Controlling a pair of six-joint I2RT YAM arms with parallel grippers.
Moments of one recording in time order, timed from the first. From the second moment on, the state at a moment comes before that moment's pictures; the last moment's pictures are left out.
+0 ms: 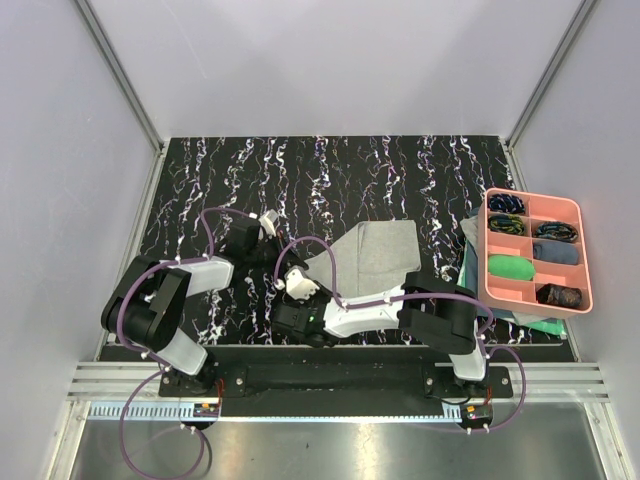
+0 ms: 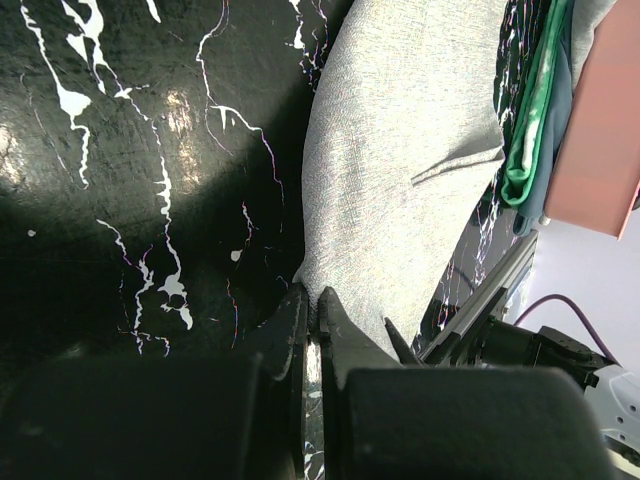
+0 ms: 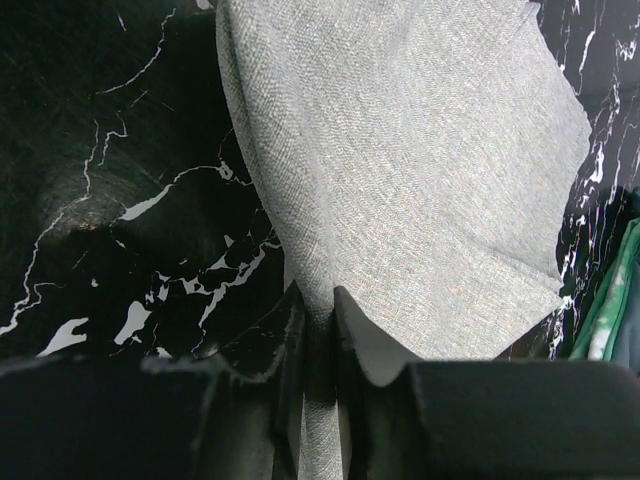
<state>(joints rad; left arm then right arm) -0.37 1.56 0.60 0.26 0.56 -0.79 1.34 1.97 1.18 -0.55 0.97 0.48</state>
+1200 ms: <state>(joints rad) -0.27 1.22 0.48 0.15 0.38 -0.61 0.88 1.76 1.01 -0.28 -0.32 0.39</state>
